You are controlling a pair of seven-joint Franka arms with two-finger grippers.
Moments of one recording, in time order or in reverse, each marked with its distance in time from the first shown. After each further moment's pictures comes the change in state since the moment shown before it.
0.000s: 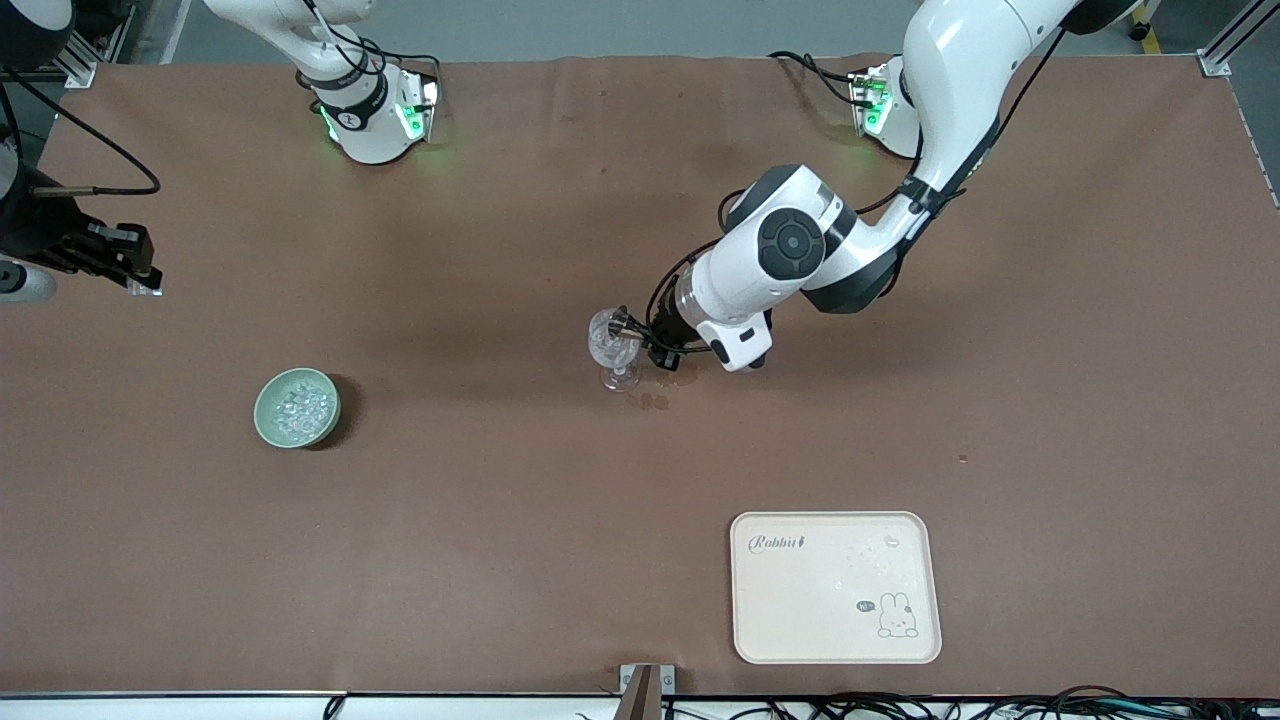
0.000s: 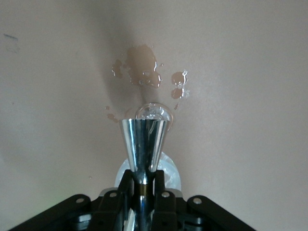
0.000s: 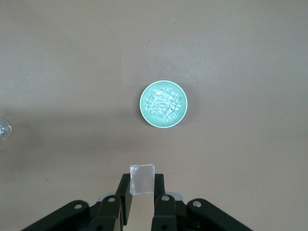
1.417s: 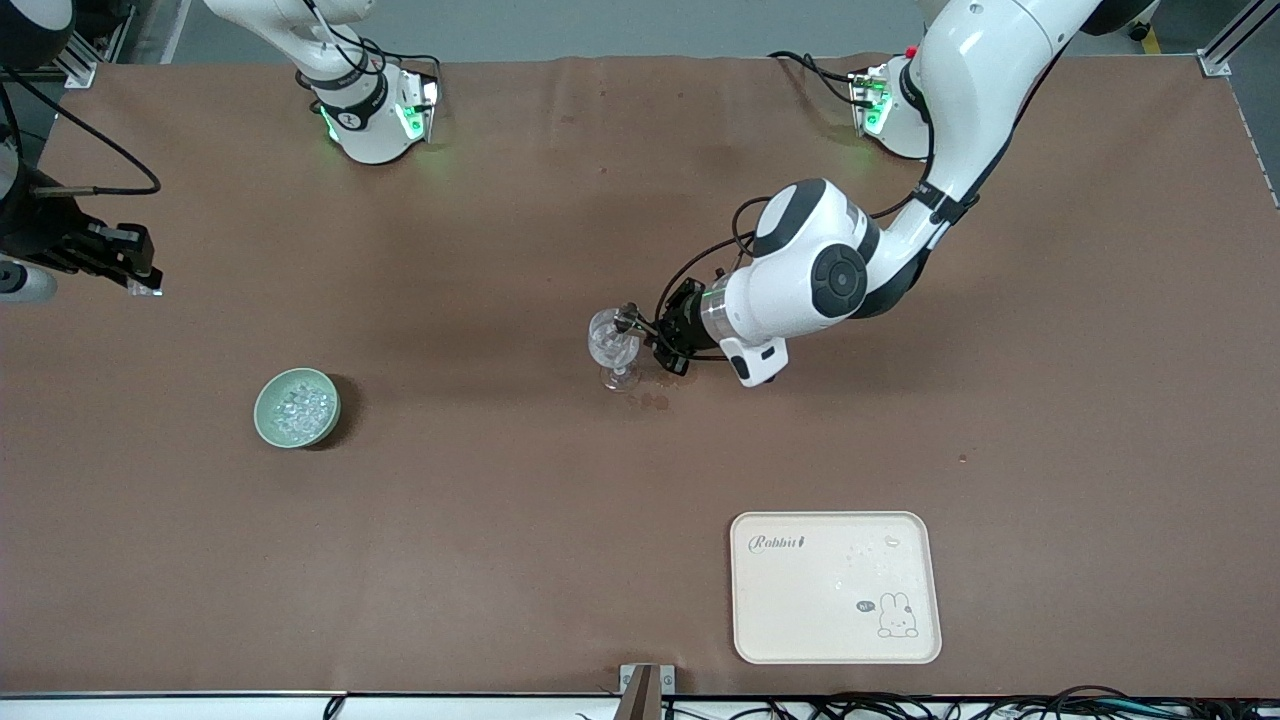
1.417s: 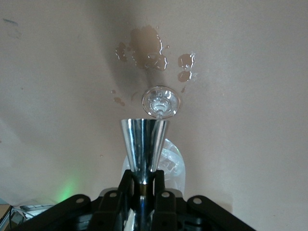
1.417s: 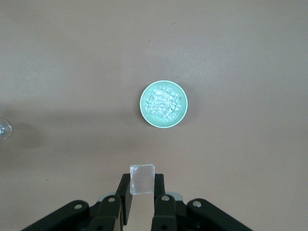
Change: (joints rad) left arm 0.048 -0.006 -0.006 -0.022 -0.225 -0.004 0.212; right arm 0.001 0.000 0.000 0.000 0.000 0.000 0.000
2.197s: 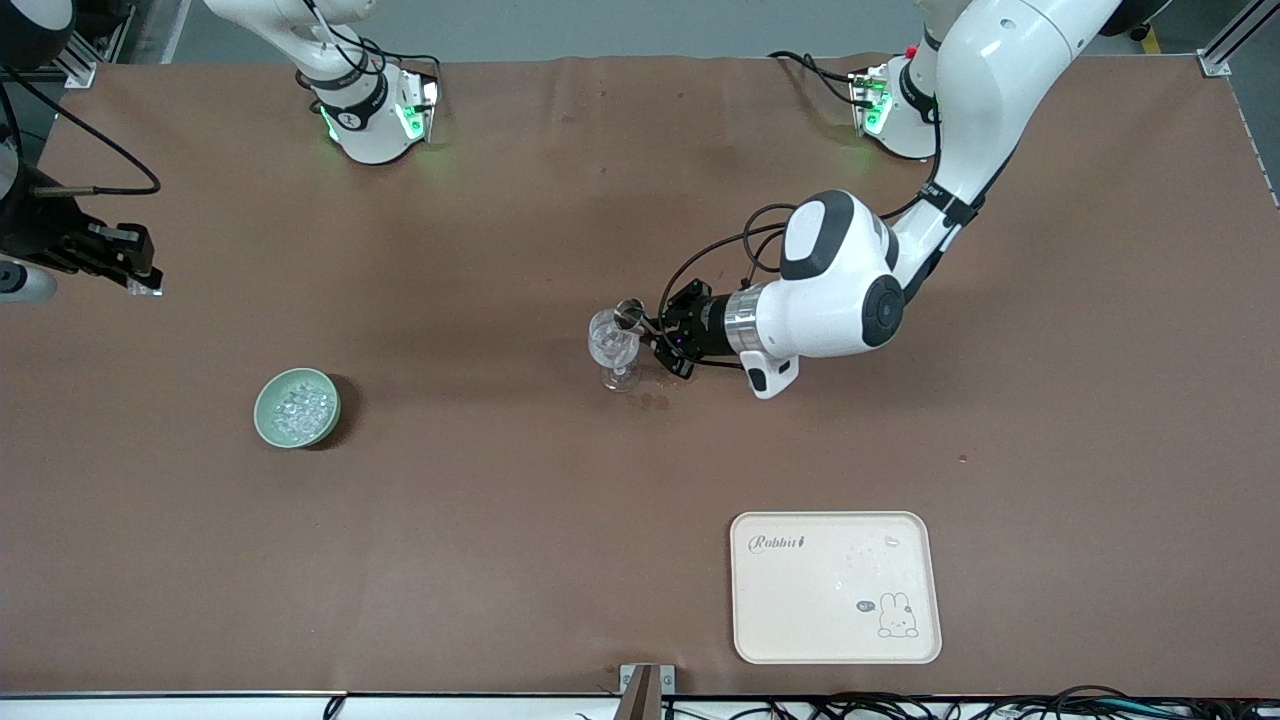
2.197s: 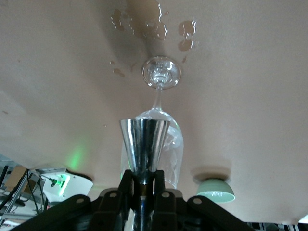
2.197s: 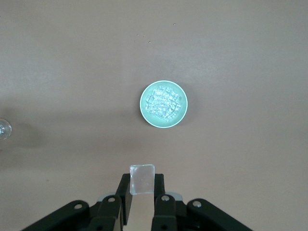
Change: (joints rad) left arm 0.045 0.000 -0.001 -0.008 -0.243 -0.019 0.216; right arm 0.000 0.000 0.000 0.000 0.000 0.000 0.000
